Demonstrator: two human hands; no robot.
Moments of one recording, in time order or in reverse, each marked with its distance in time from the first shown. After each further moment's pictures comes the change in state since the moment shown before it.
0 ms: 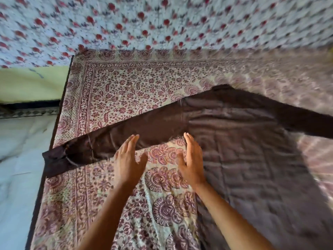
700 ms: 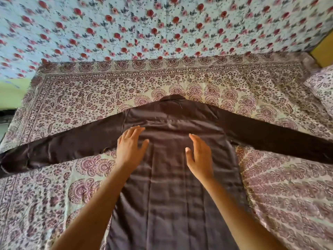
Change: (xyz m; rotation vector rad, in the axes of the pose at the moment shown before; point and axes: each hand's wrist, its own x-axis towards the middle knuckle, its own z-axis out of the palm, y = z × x) left_hand 0.049 0.288 0.155 0.105 0.018 0.058; right_hand 0.064 0.244 -0.248 -0.114 -0.003 -0.024
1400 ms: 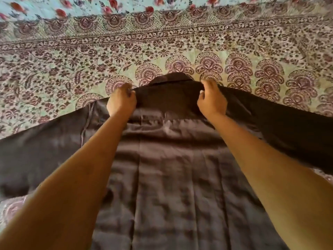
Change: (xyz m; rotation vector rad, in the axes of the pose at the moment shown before) left_hand 0.267 -0.068 0.178 0.001 0.032 -0.331; right_hand 0.253 0.145 0.146 -0.219 -0.108 0.205
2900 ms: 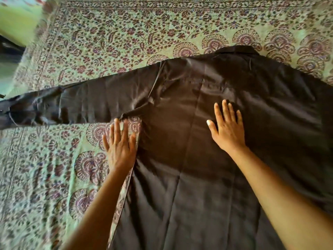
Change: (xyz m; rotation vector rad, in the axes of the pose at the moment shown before) left_hand -0.233 -0.213 -0.065 0.296 0.004 -0.184; right_hand -0.173 -0.042 0.051 -0.316 -0.320 -0.323
